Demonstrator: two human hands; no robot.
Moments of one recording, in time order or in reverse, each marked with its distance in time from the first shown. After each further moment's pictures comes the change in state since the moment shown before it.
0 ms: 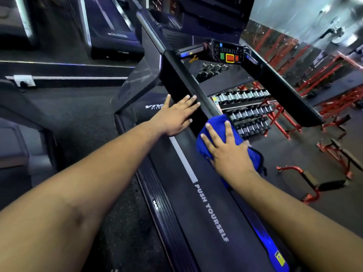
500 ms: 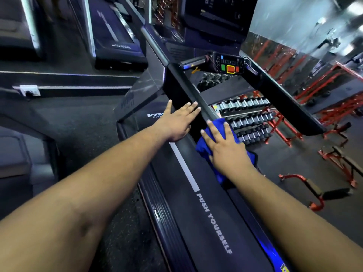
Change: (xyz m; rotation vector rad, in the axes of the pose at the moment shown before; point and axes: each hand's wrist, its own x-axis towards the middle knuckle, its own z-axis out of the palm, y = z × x) left_hand 0.009 -0.005 -0.011 0.089 -0.025 -0.051; right_hand 0.039 0.006 -0.022 0.216 0.019 0.020
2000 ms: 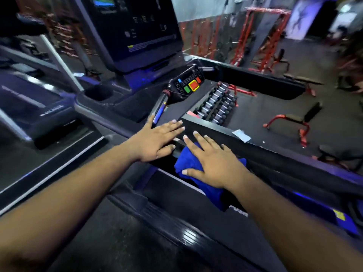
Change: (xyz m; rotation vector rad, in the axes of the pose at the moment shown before) left_hand 0.214 -0.177 -0.064 0.187 -0.123 0.772; right_hand 0.188 -0.015 -0.050 0.602 -0.057 0.311
